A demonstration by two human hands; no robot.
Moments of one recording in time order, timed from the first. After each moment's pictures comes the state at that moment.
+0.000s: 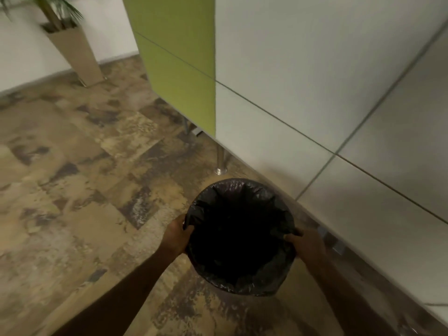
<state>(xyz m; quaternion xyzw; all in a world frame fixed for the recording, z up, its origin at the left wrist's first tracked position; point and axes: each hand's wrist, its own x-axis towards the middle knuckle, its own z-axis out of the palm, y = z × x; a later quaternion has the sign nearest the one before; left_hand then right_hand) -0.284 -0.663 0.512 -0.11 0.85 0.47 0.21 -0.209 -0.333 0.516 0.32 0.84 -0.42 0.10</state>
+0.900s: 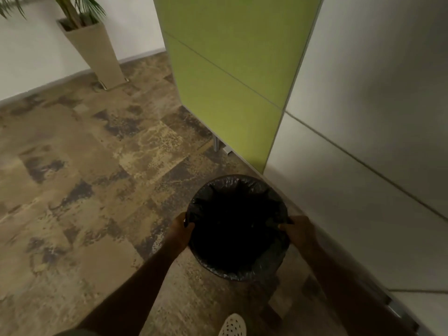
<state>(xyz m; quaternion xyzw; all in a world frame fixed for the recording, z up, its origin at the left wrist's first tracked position) -0.653 -0.785 0.367 -0.19 0.83 0.49 0.21 -0.624 -0.447 0.385 0.28 0.86 -0.40 0.15</state>
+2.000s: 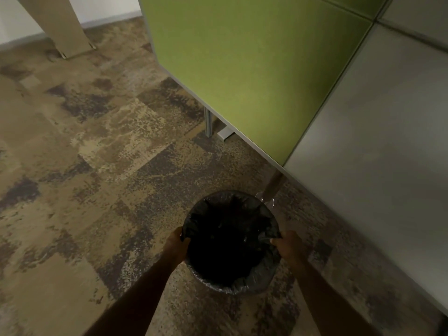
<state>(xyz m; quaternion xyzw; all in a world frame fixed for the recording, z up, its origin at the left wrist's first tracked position) -0.764 -0.791 0.072 -0.20 0.82 0.46 0.27 -0.730 -0.473 0.087 0.36 0.83 -0.37 0.21</state>
